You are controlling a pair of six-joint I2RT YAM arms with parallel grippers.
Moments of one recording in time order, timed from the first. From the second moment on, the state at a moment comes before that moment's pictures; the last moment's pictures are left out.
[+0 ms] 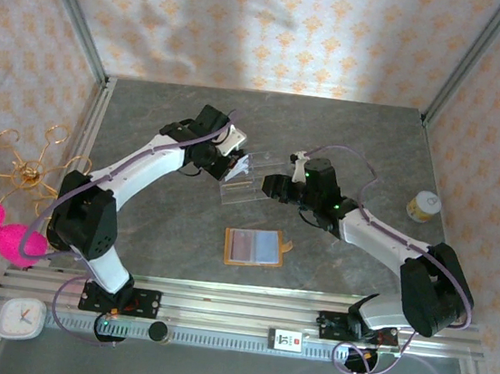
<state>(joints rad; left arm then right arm) -0.42 1.66 1.36 -0.76 0.17 0.09 0.57 1.39 0.78 0.06 -0.32 0.58</state>
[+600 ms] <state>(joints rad) -0.44 1.32 1.08 -0.49 0.22 0.36 0.55 1.39 0.78 0.07 -0.33 0.59</state>
